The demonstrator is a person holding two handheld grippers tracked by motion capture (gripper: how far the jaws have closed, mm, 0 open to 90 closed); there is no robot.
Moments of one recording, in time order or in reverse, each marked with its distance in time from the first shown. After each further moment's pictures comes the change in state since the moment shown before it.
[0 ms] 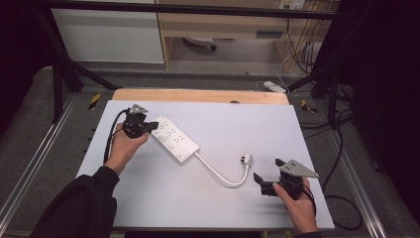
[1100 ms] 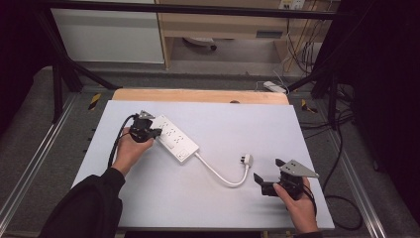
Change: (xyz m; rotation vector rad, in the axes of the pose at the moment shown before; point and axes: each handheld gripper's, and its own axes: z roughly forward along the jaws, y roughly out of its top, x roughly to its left) left arm -0.003 -0.016 0.028 0.089 0.002 0.023; right arm -0.001 0.000 -0.001 0.005 0.004 -0.004
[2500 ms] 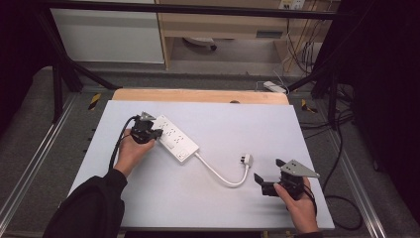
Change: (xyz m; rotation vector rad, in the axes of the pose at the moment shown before) left arm -0.002 -0.004 0.005 -0.018 0.009 -0.001; right arm -0.001 0.000 -0.001 -0.001 0.001 0.004
